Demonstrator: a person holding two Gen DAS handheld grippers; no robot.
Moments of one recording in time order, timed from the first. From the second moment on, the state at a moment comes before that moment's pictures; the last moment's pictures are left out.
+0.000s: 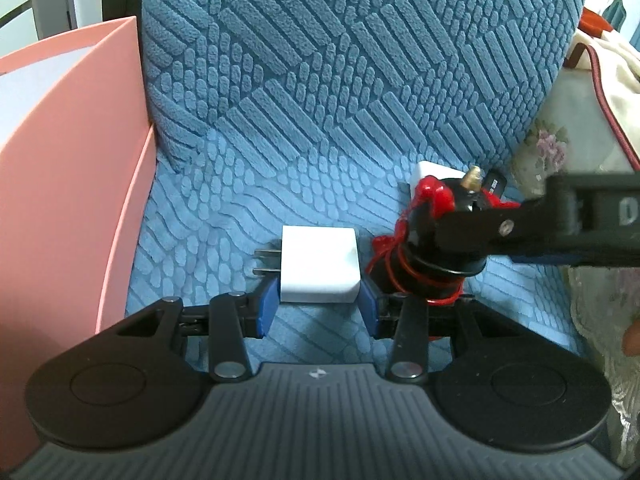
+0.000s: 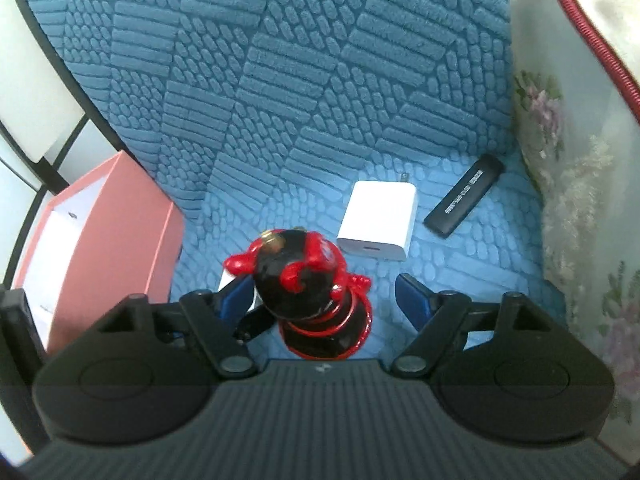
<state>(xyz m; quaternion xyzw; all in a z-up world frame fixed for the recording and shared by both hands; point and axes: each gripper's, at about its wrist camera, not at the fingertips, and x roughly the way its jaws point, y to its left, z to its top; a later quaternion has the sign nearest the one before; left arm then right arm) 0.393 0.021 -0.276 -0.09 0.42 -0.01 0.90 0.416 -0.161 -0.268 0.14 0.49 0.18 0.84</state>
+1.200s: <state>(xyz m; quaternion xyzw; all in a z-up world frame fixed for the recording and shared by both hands) 0.341 0.044 -0.243 -0.15 0.40 -0.01 0.90 0.344 -0.197 -0.234 0.13 0.45 0.11 0.88</state>
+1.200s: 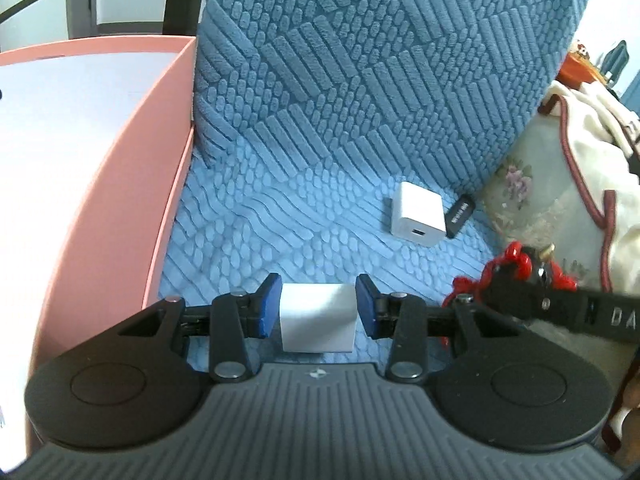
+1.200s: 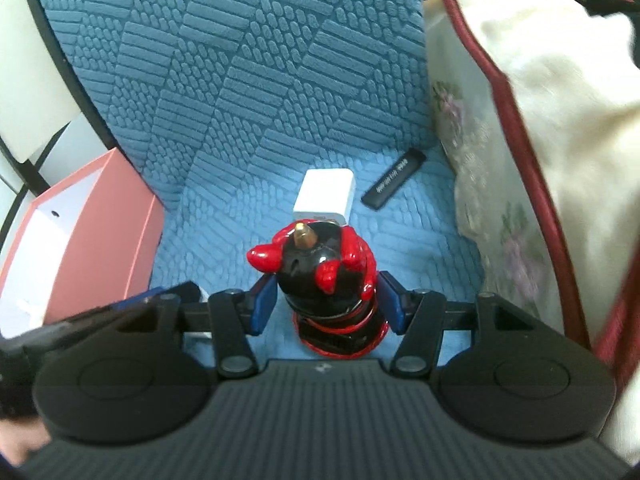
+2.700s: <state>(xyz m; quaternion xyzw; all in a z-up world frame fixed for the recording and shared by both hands) 0.164 0.159 -0.071 -0.18 0.30 0.02 0.94 0.217 -0.072 -0.083 0.08 0.37 0.27 0.88</state>
